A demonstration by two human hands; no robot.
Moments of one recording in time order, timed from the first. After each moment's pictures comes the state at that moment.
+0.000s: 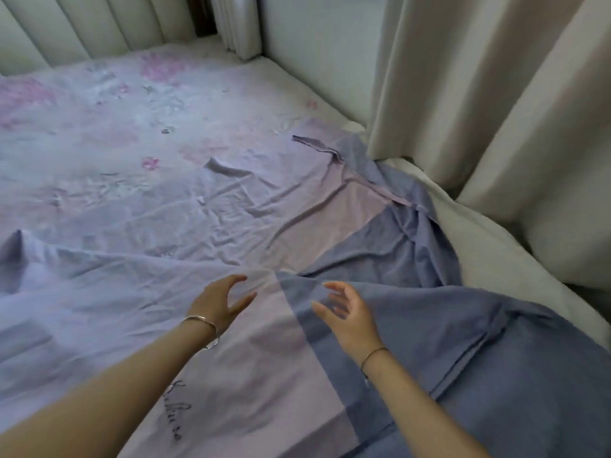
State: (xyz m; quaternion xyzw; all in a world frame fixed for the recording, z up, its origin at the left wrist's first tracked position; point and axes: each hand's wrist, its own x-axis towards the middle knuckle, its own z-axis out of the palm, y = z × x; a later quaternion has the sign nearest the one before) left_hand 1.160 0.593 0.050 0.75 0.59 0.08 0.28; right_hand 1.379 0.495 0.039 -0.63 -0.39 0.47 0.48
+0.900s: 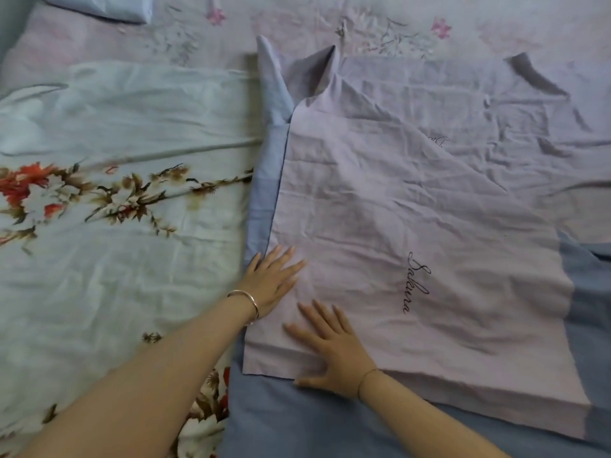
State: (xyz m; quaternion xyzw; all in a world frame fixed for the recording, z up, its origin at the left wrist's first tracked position) left_hand 0.806 0.390 -0.052 0.67 0.67 -0.09 0.30; right_hand 1.023 0.361 -0.081 -0.27 -0.92 0.27 -0.02
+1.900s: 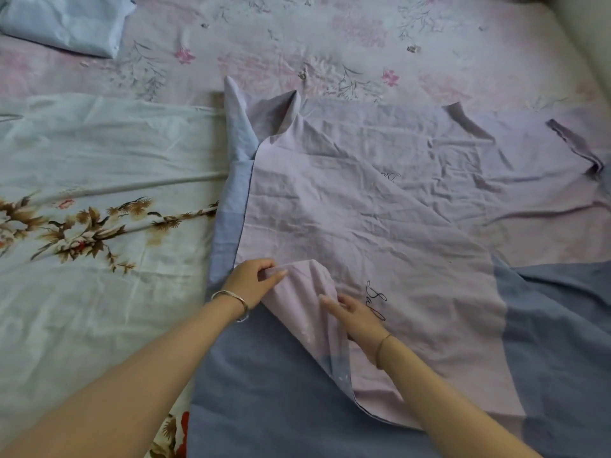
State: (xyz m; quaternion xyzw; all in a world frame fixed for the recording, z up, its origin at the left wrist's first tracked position) left_hand 0.823 0.446 -0.017 0.52 0.71 0.23 0.41; right_hand 1.047 0.457 0.001 -0.59 -0.41 0.69 0.10
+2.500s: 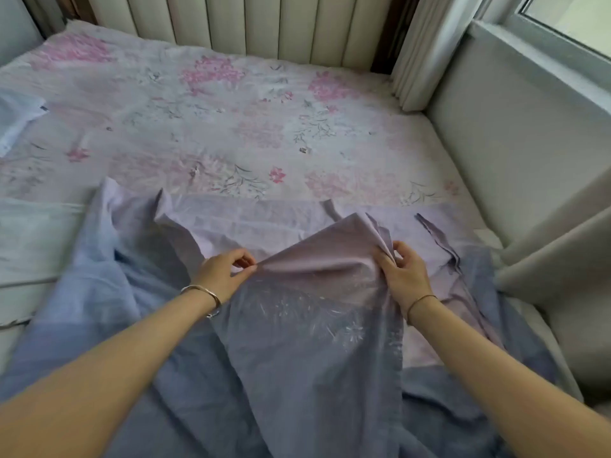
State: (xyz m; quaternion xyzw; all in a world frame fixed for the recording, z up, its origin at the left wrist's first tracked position) left_hand 1.033 0.693 0.092 0.59 0.71 0.28 0.28; right_hand 1.323 0.755 0.150 -0.59 -0.55 0.46 0.37
